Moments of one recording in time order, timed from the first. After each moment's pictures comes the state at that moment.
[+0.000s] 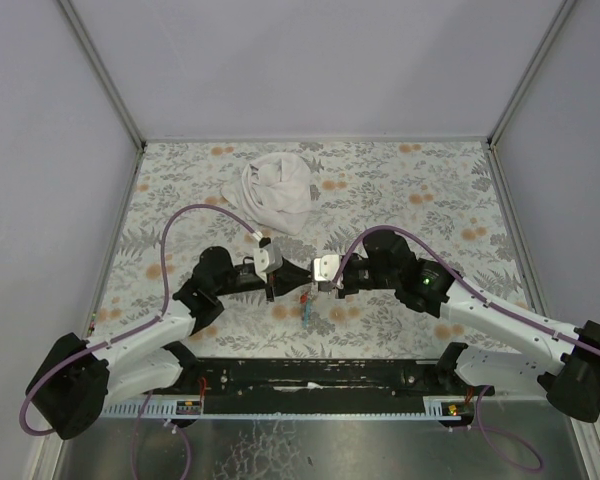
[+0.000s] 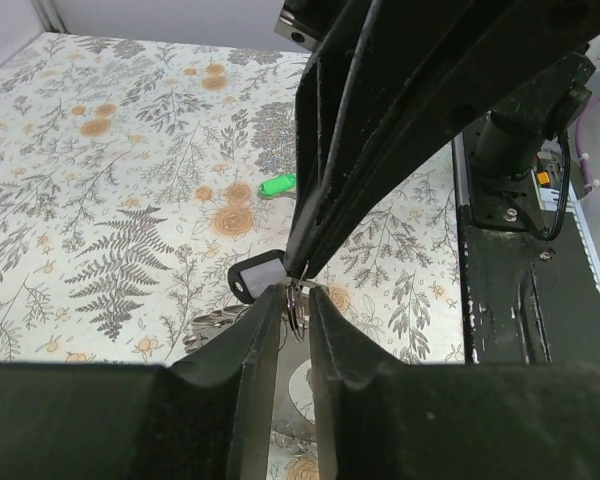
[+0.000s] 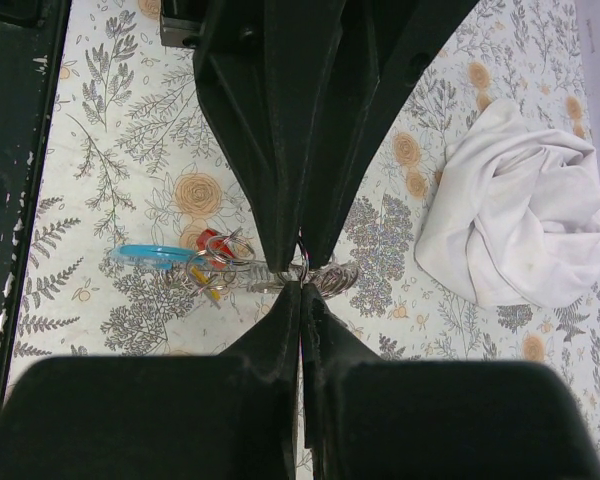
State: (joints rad) left arm -0.67 1.02 0.39 0.61 0.70 0.02; right arm 0.90 1.08 0.82 -0.23 -0.41 -0.70
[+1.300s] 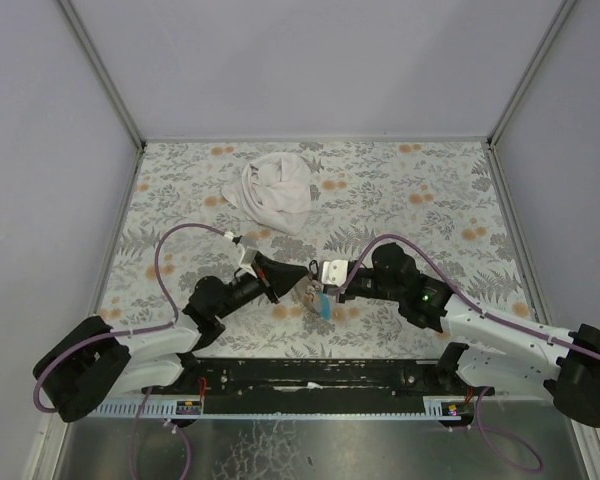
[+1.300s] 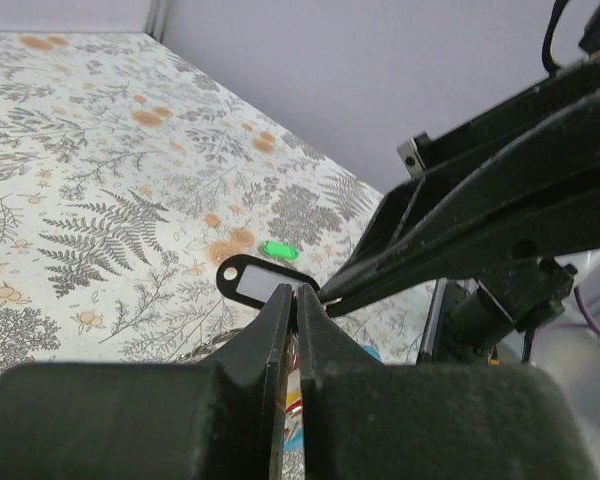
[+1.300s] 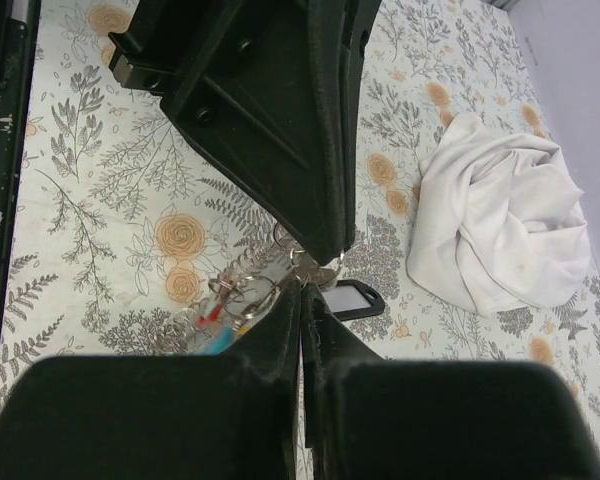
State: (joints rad) left arm -0.75 1.11 0.16 1.13 0.27 -0.50; right arm 0.92 1.02 0.62 0.09 -0.35 -0.57
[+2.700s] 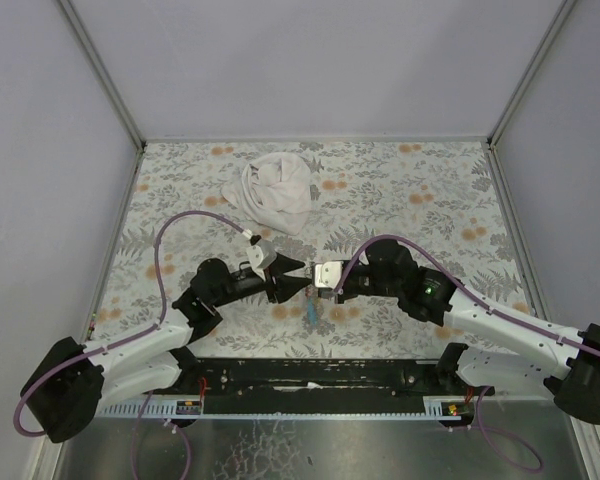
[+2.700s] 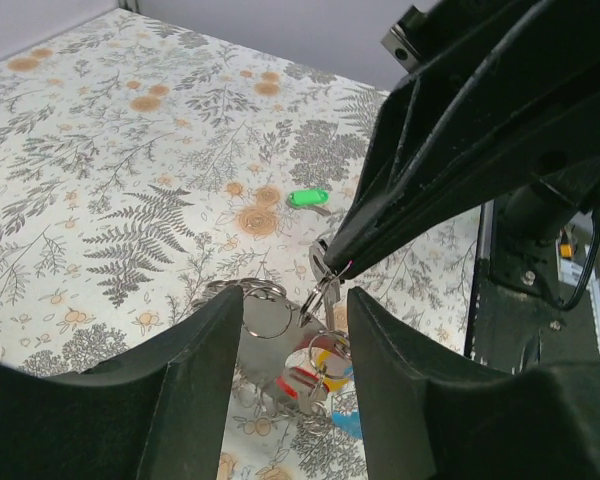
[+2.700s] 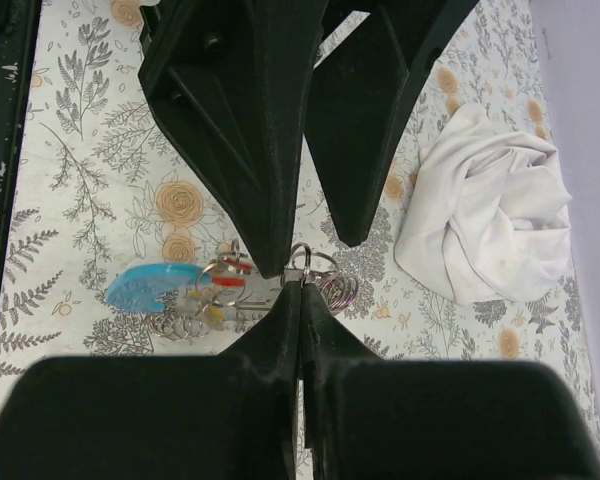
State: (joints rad) left arm -0.73 0.97 0.31 0.71 0.44 -0.17; right arm 0.95 1.03 0.76 -0.14 -0.32 -0.68
